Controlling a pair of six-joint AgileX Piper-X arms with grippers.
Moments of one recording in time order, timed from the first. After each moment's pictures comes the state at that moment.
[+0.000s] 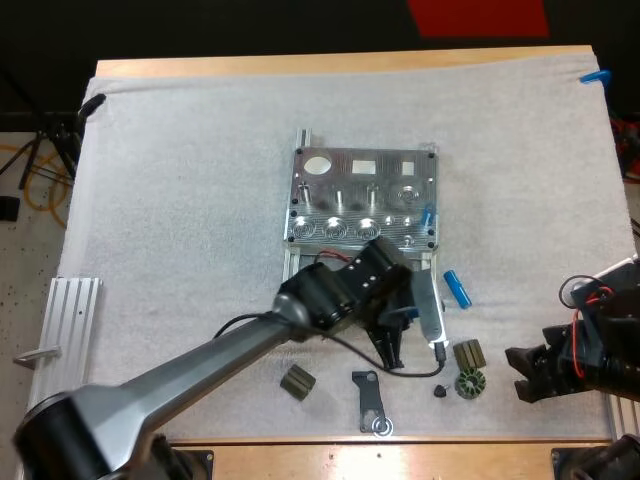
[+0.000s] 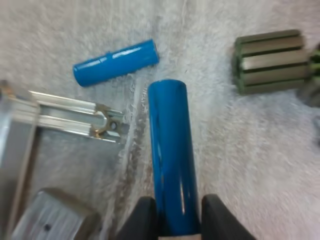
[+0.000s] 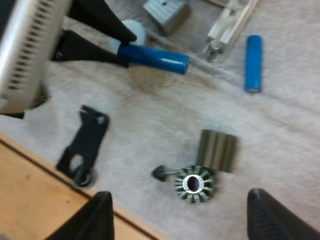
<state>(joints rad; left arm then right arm) -0.92 1.49 -1.05 0.71 0.16 -1.31 0.53 0.68 -0.96 1.35 -0.18 -1.74</state>
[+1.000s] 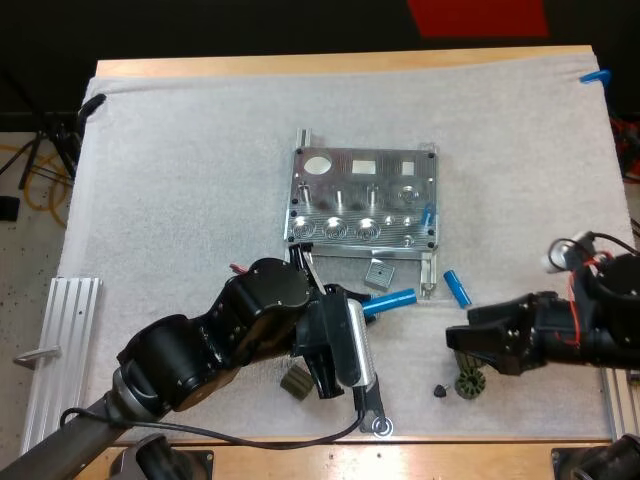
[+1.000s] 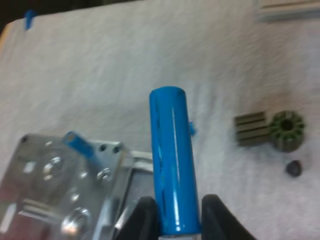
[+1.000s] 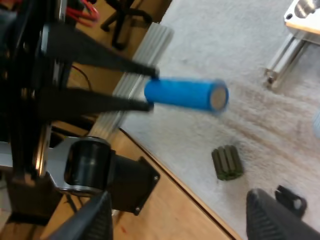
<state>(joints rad) -0.92 0.96 -1.05 0.87 0.15 -1.27 0.53 0.74 -0.96 0.97 -0.66 -1.46</state>
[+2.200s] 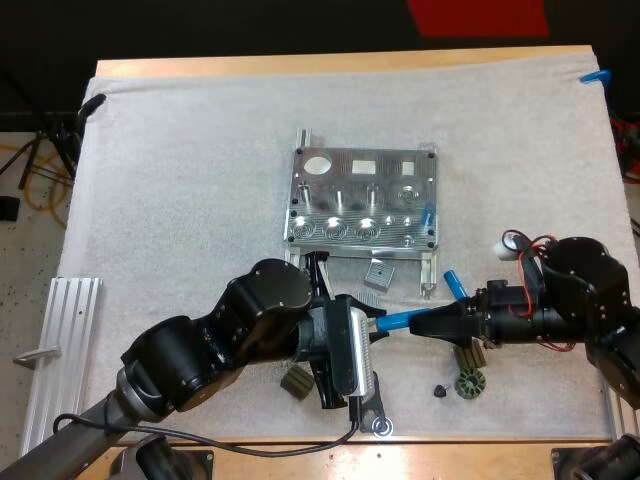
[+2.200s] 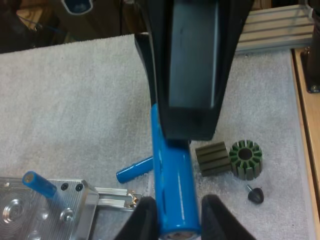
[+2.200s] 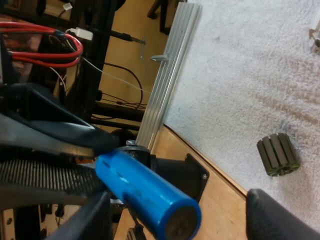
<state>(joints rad) -0.92 0.96 -1.03 0.82 0.29 -1.27 0.53 0.83 -0.76 0.62 -0.82 -1.19</state>
